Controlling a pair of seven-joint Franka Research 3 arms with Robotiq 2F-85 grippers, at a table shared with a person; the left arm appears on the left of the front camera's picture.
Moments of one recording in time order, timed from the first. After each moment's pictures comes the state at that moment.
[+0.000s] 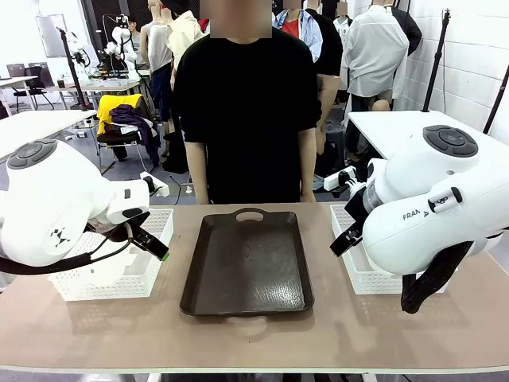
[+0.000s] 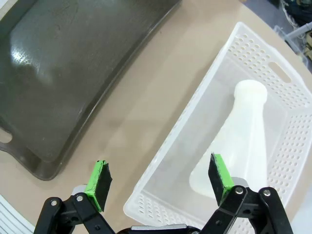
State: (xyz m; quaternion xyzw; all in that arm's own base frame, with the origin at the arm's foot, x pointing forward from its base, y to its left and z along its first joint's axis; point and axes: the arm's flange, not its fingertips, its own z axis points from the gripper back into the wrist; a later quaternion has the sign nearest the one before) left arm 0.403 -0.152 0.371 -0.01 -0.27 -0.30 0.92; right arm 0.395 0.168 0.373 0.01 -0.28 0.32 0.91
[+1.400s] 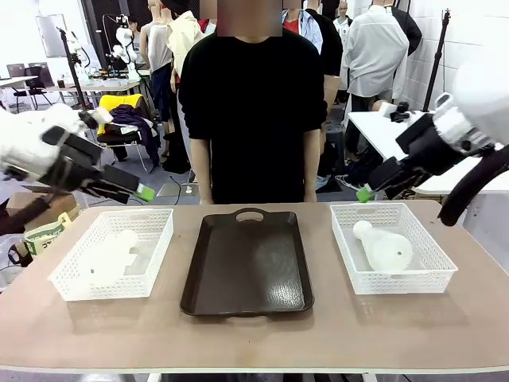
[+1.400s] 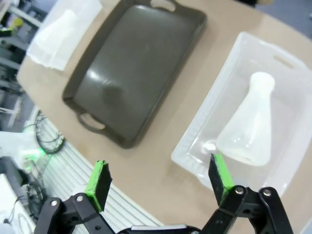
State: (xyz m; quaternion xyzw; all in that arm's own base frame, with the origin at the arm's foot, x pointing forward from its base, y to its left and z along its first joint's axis) left arm 0.365 -0.099 0.497 -0.27 -0.32 -0.21 0.88; right arm 0.384 0.086 0.500 0.23 -0.23 0.25 0.91
